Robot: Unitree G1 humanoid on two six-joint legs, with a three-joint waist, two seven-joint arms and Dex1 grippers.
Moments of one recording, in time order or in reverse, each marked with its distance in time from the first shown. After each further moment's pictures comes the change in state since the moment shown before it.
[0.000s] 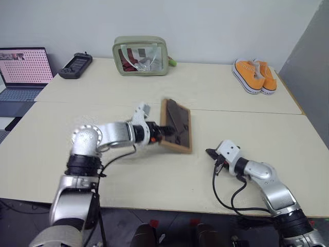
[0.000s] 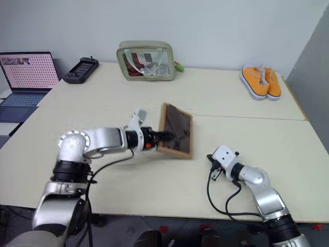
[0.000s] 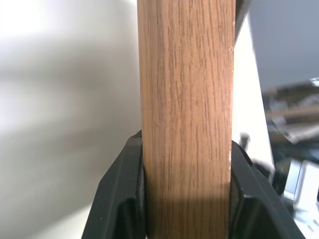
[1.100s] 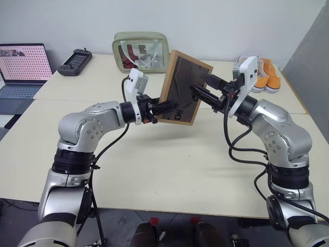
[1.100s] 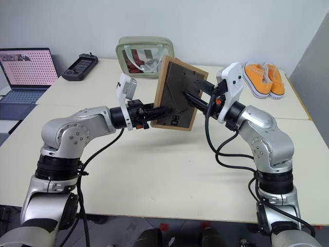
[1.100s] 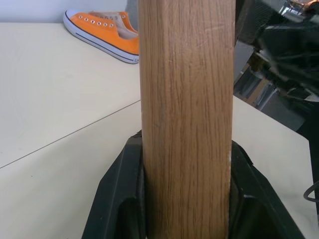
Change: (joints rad) left arm -0.005 0.036 -0.055 -0.264 0.686 -0.254 -0.858; right arm -0.514 0.141 -0.189 -0.194 0.469 0.461 -0.078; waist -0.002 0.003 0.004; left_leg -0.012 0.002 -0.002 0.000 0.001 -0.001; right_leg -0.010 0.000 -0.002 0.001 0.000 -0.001
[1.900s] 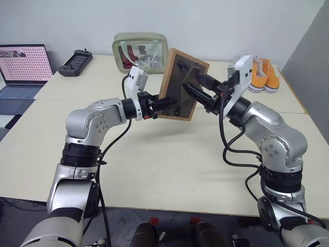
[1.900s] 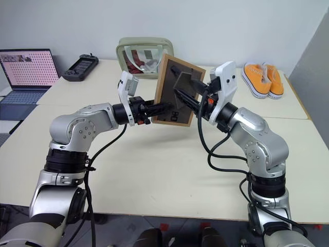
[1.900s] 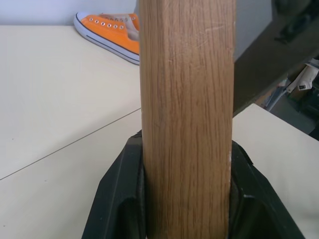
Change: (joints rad) left arm -0.073 -0.064 0.007 0.178 0.176 -0.068 -0.103; right arm 0.022 0.079 -0.012 -0.138 0.078 0.122 -0.138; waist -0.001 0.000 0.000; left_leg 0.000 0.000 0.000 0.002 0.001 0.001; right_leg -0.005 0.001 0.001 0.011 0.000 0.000
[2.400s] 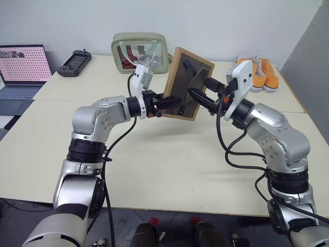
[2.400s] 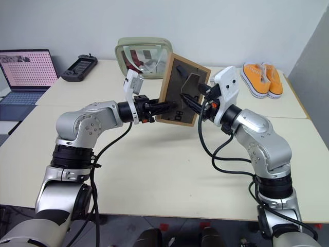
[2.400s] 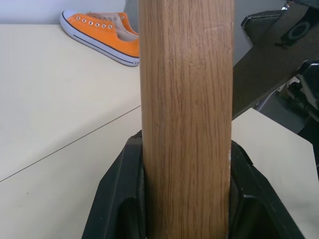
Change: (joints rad) left arm -0.032 -0.047 0.001 0.008 0.014 0.030 -0.017; right arm 0.031 -0.133 0.082 0.045 -0.124 -0.132 0.060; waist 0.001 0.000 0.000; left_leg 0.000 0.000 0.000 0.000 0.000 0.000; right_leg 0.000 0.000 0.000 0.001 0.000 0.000
